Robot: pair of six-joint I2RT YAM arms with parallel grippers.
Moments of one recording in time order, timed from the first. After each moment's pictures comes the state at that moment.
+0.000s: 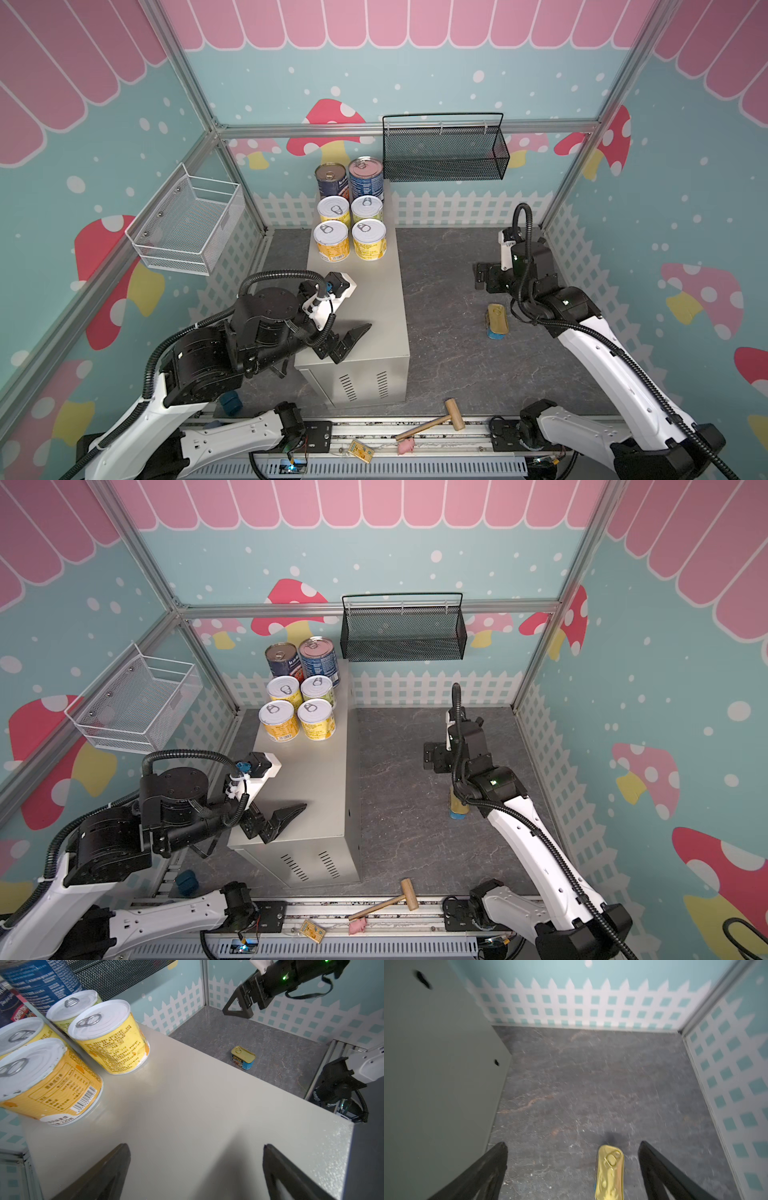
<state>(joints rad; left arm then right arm) -0.99 0.87 1.46 -1.06 -0.19 0.05 0.36 1.09 1.13 -0.67 0.23 0.22</state>
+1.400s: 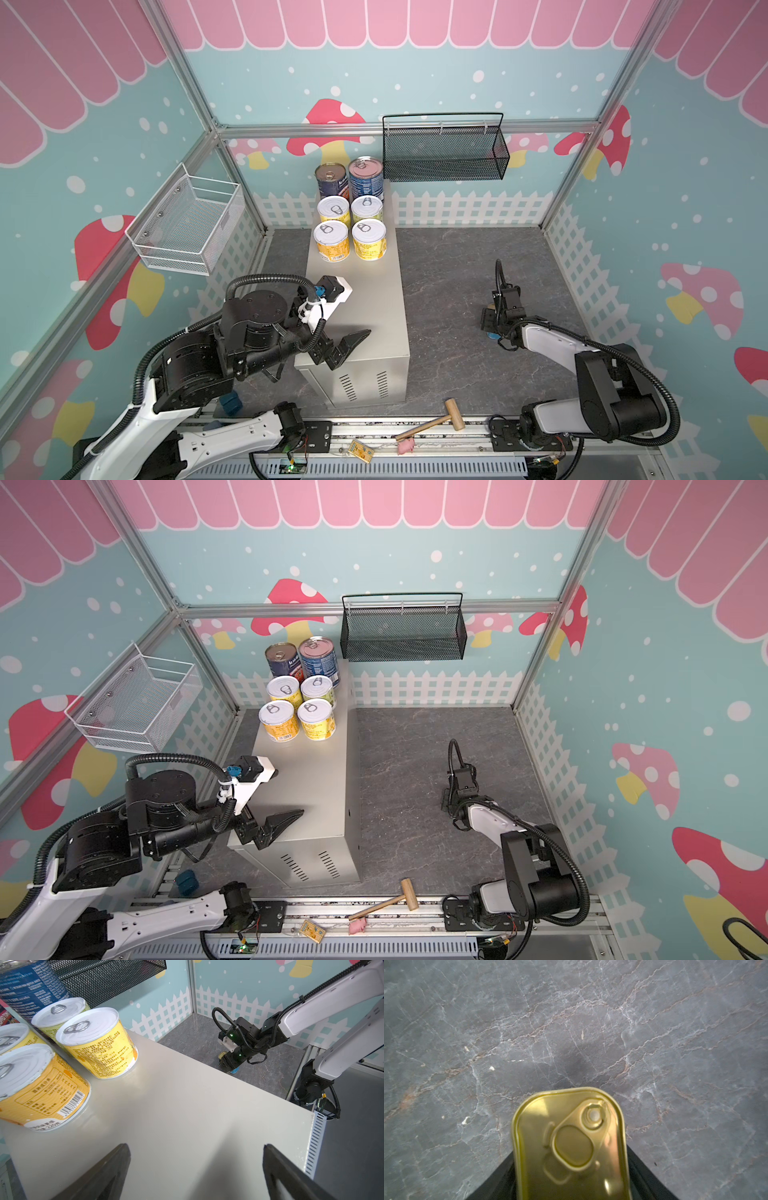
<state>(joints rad) -0.99 0.85 1.46 -1.06 -0.13 0.04 0.20 1.40 0.58 -0.18 0.21 0.34</state>
